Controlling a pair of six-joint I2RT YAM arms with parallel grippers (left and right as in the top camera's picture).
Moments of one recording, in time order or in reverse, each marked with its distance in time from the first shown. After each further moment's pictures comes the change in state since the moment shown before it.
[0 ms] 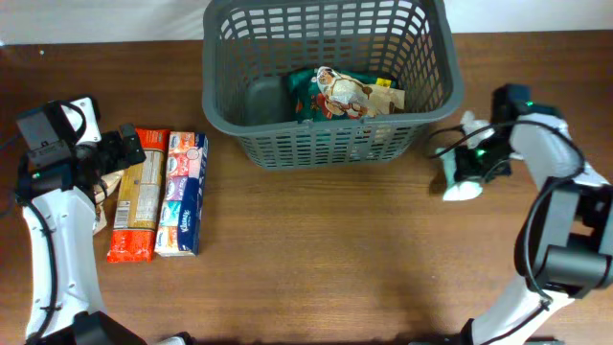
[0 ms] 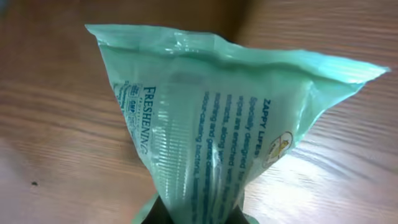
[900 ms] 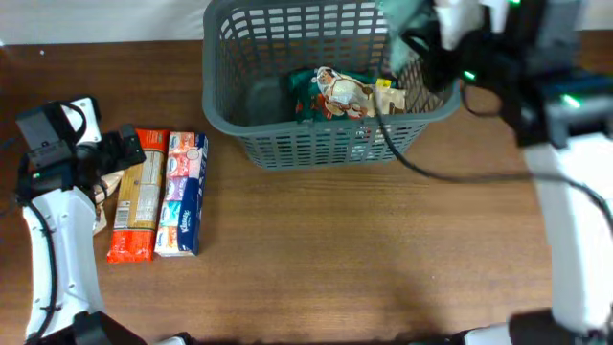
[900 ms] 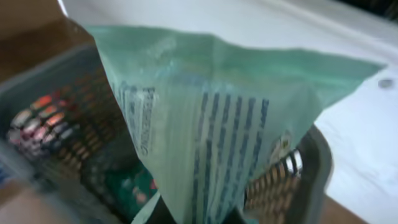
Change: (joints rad) left arm 0.000 0.000 0.000 -0.002 0.000 0.000; right arm 0.391 -0.316 0.556 0.171 -0.197 -0.085
